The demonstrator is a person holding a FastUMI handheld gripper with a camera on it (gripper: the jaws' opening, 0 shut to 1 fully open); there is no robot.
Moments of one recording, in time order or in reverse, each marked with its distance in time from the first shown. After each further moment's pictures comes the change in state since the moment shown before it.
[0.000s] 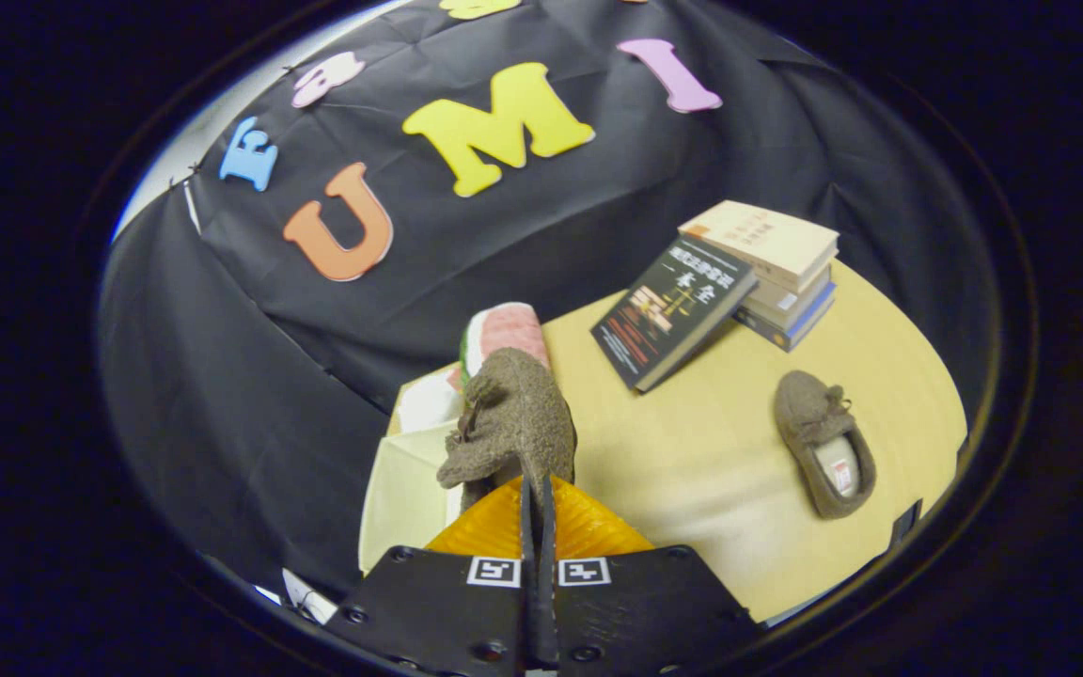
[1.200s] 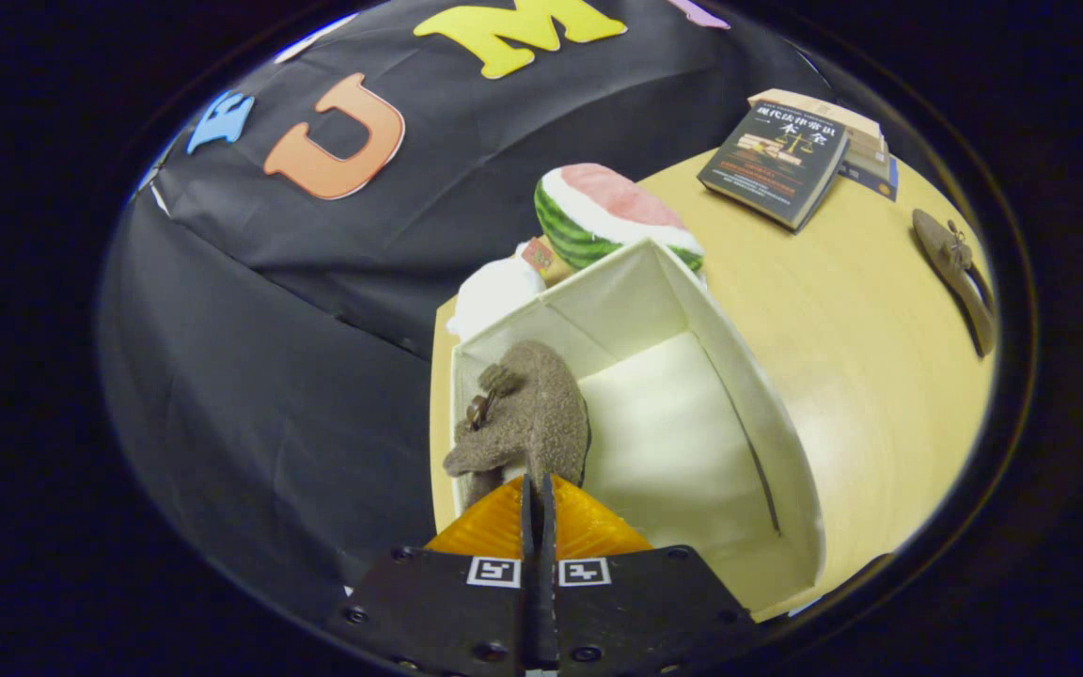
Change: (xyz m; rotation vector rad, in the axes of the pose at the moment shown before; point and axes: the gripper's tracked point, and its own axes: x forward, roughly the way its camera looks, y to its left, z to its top) arm 0.156 0.156 -0.153 0.181 0.258 0.002
